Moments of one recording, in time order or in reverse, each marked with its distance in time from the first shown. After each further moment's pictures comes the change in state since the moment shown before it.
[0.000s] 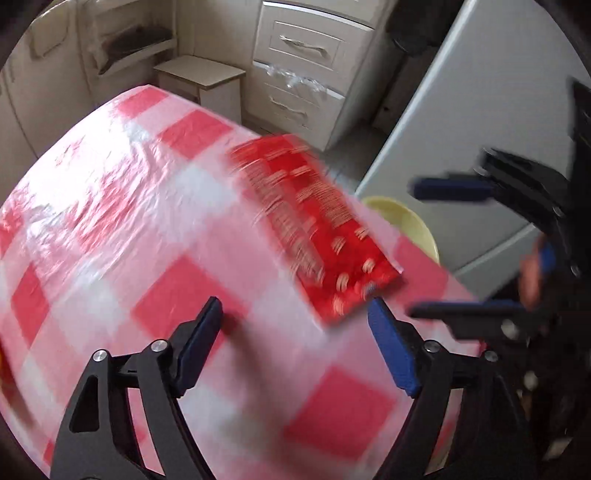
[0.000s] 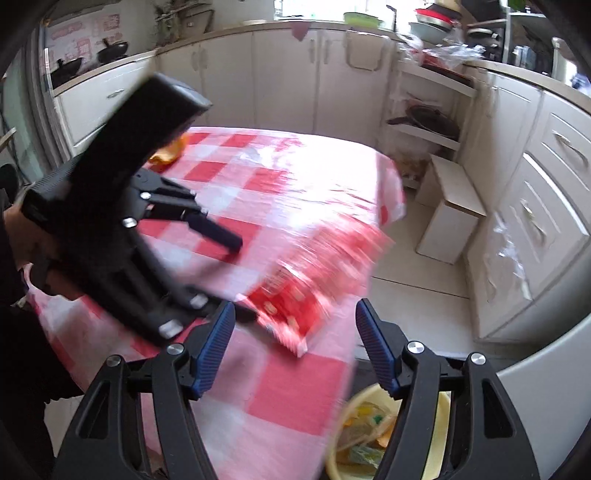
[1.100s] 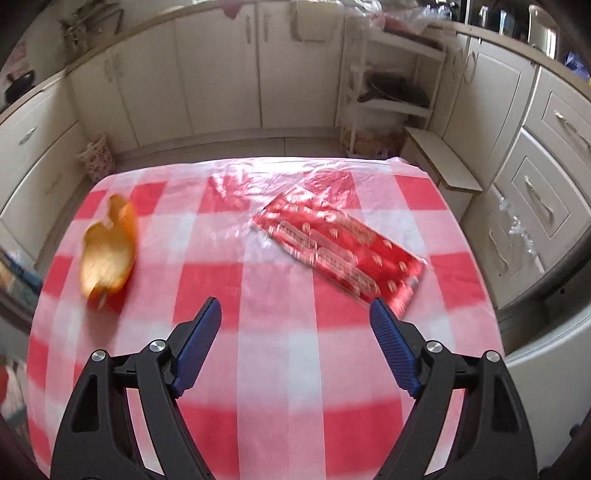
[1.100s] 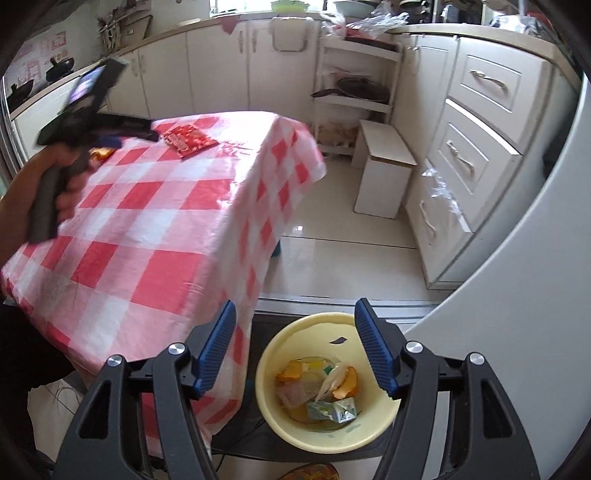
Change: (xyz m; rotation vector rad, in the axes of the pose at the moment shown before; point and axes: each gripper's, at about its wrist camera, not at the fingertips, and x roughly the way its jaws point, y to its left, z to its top) left arm -0.018 0.090 0.029 -0.722 -0.245 0.601; right arm -0.047 -0.085 -0.072 0.149 0.047 -0.166
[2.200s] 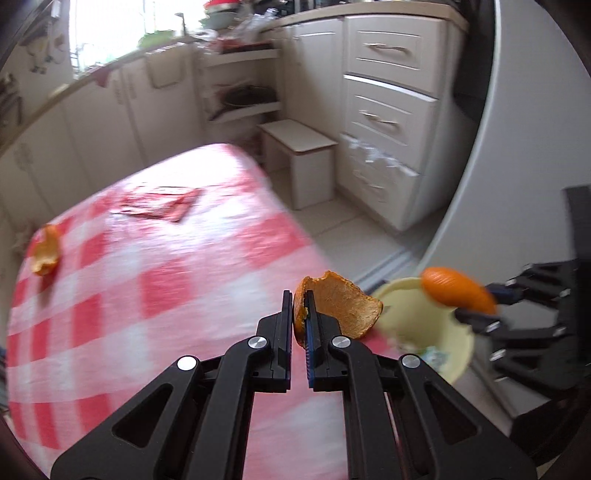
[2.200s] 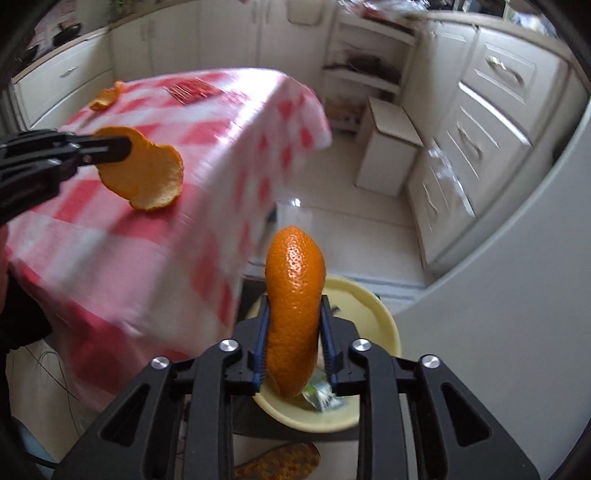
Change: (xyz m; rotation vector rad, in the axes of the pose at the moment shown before) left arm -0.125 -0.130 -0.161 0.379 -0.107 -0.298; right arm 0.021 -0.002 -0.032 -0.067 0.123 -0.038
